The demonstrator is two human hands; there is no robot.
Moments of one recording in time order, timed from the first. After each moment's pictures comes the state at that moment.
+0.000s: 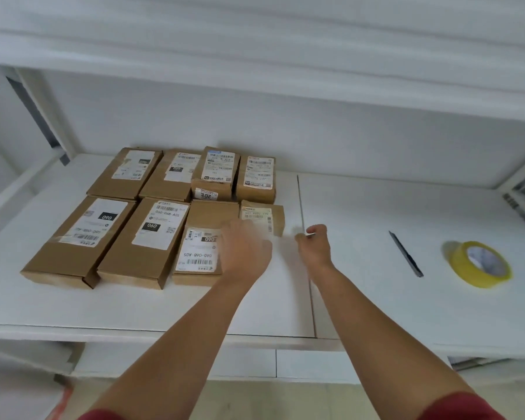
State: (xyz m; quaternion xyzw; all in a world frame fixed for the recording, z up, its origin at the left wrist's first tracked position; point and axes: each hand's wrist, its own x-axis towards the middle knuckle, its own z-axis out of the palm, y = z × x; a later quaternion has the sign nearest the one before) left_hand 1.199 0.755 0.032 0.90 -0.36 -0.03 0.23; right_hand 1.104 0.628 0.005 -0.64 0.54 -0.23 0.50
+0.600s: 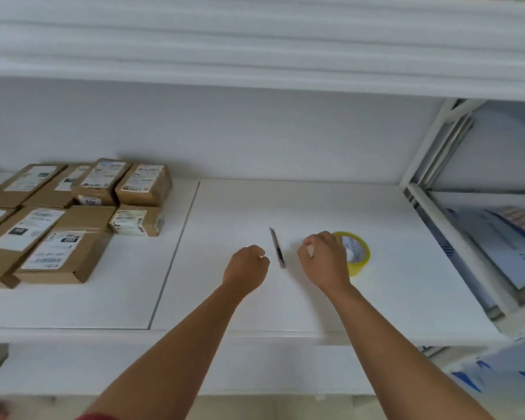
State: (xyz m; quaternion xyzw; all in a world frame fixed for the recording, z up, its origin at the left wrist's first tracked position) left_hand 0.934 0.574 0.028 0.85 -0.35 -0.22 0.31; right_hand 0.794 0.460 0.036 -0.86 0.42 -0.24 0.15
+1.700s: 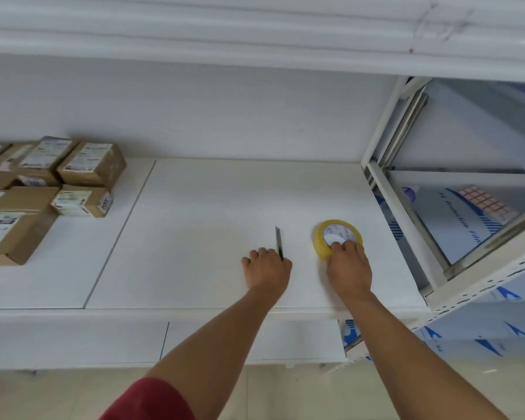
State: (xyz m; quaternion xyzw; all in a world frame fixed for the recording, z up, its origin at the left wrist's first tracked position) left_hand 0.776 0.479 -0.013 0.91 -0.40 -0.09 0.10; right_hand 0.635 0.383 0.007 -0.86 0.51 -0.06 0.02
